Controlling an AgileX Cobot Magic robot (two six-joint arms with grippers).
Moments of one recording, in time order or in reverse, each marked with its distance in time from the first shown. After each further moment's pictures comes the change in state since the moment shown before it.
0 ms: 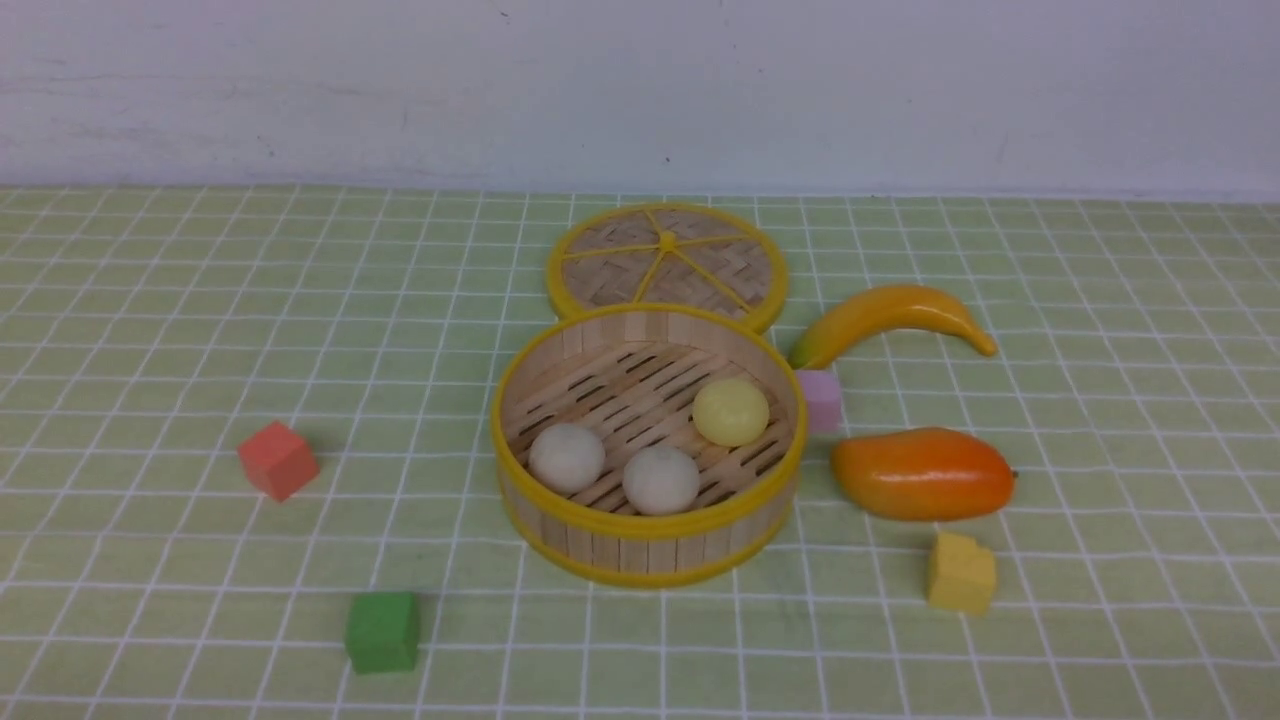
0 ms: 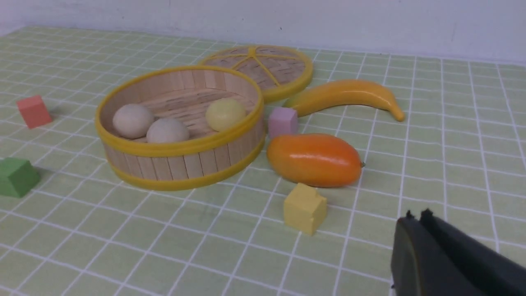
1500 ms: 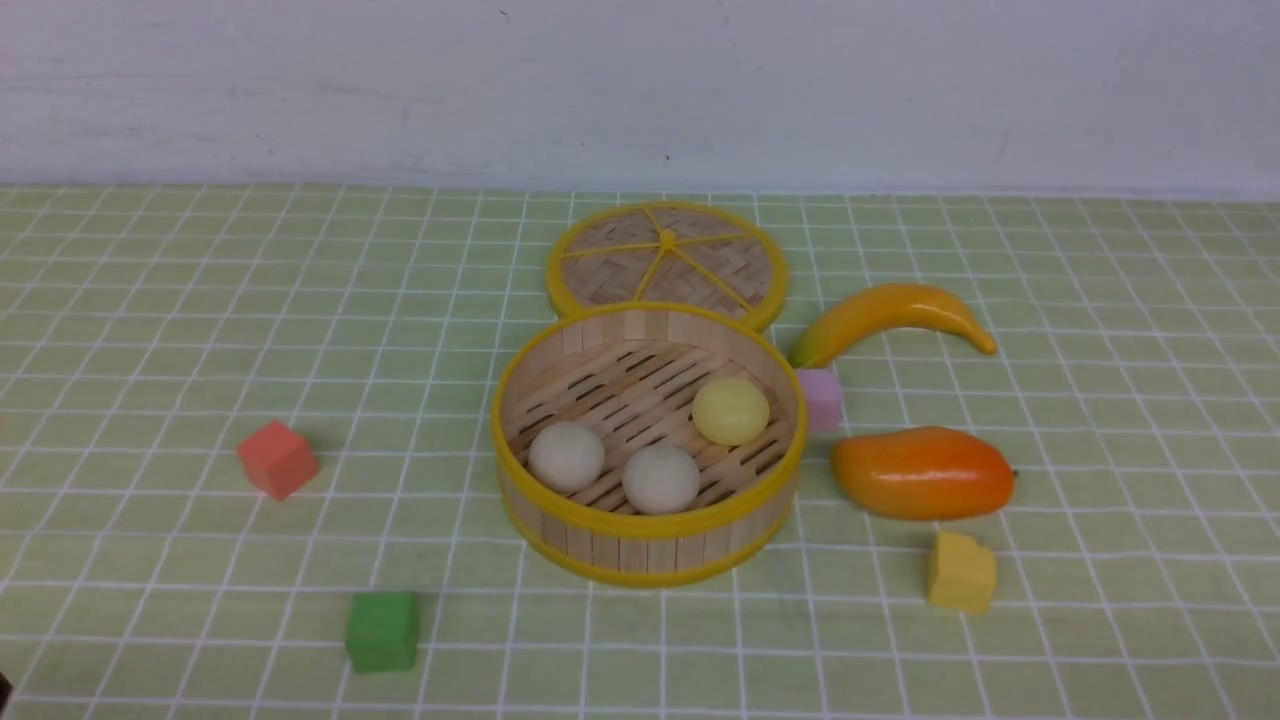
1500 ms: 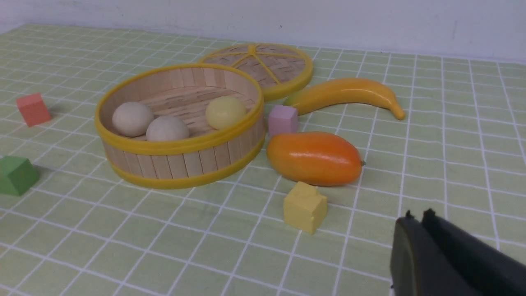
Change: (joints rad) right arm 0.000 0.000 0.005 0.000 -0.003 0.001; left arm 0.312 -0.002 0.437 -0.147 -0.724 0.299
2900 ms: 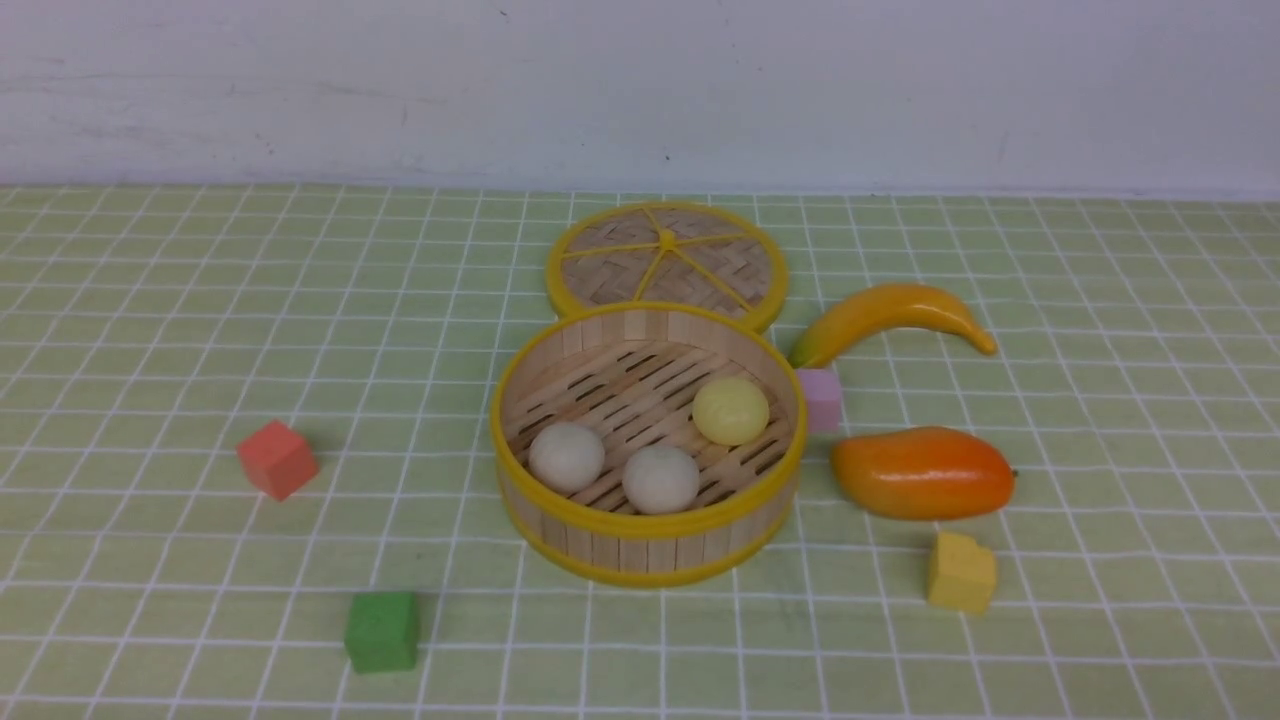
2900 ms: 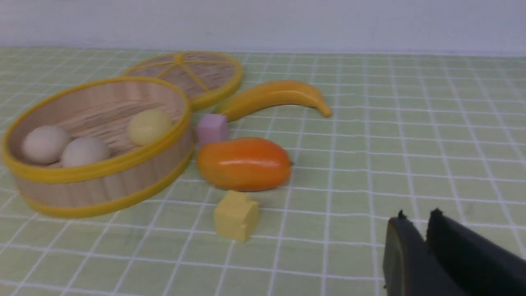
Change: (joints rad) right arm -0.252 0.000 0.000 0.004 -0.002 0.000; left arm 0.001 0.000 0.098 -0.096 0.138 0.036
